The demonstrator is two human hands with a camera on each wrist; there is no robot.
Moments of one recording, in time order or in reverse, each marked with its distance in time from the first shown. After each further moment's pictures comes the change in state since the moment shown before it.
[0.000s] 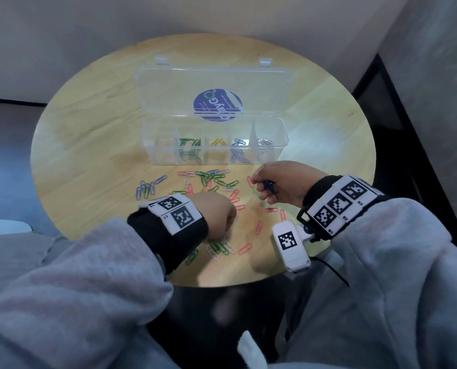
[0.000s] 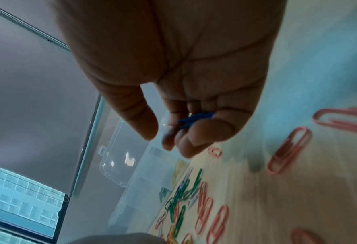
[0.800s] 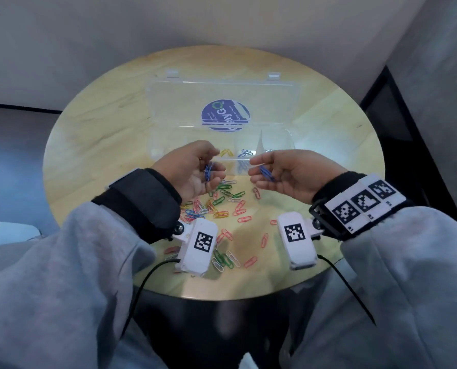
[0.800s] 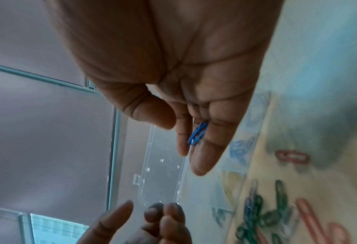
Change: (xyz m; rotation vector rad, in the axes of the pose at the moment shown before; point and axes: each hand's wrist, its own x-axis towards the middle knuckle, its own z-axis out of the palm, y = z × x) left_hand 0.006 -0.049 -0.043 -1.871 0.257 -0.158; right_hand -0.005 -0.030 -0.009 0.367 -0.083 -0.125
